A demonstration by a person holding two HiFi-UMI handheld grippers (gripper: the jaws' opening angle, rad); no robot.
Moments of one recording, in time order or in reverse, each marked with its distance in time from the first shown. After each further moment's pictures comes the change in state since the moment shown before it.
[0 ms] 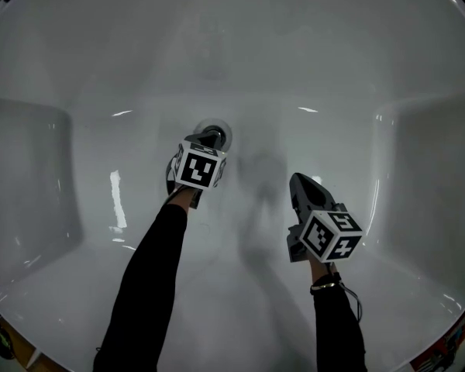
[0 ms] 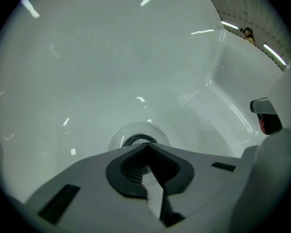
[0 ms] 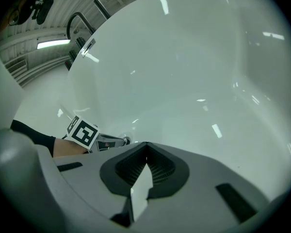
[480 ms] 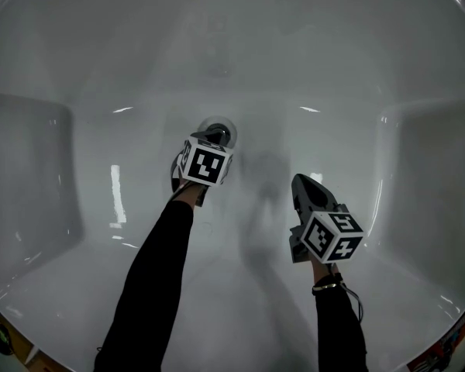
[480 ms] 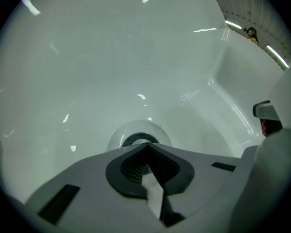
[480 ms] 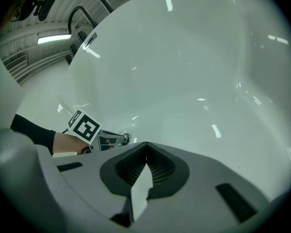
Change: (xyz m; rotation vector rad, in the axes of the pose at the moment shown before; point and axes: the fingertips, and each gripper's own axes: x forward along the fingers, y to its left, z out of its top) left arm 0.004 0.003 -0.003 -0.017 0.030 0.008; right arm 0.005 0.004 -0.003 -0.036 0.032 -0.013
